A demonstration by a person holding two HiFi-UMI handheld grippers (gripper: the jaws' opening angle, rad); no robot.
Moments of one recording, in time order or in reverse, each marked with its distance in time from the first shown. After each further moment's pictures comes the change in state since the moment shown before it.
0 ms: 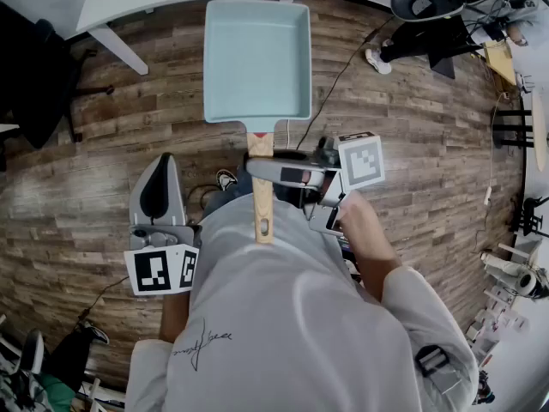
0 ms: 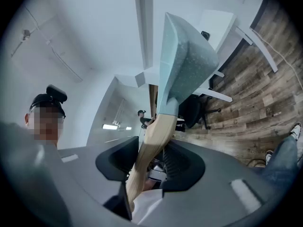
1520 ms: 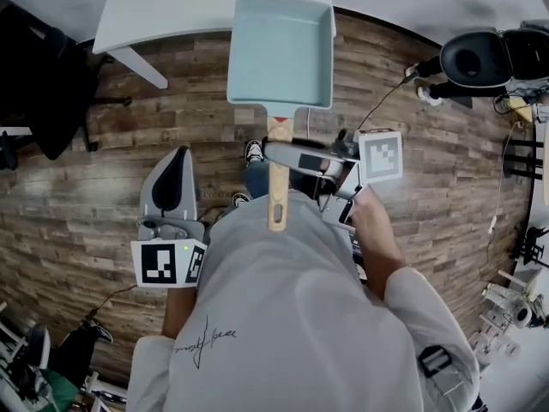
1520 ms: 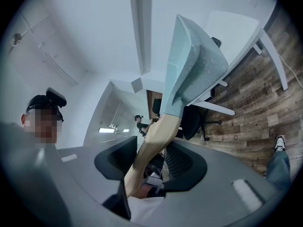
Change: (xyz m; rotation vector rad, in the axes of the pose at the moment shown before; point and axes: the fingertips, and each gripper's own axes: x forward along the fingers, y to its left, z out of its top) left arm 0.160 0.082 0.036 -0.003 0.039 -0.003; right arm 0.055 -0.031 0.183 -0.009 -0.003 0.010
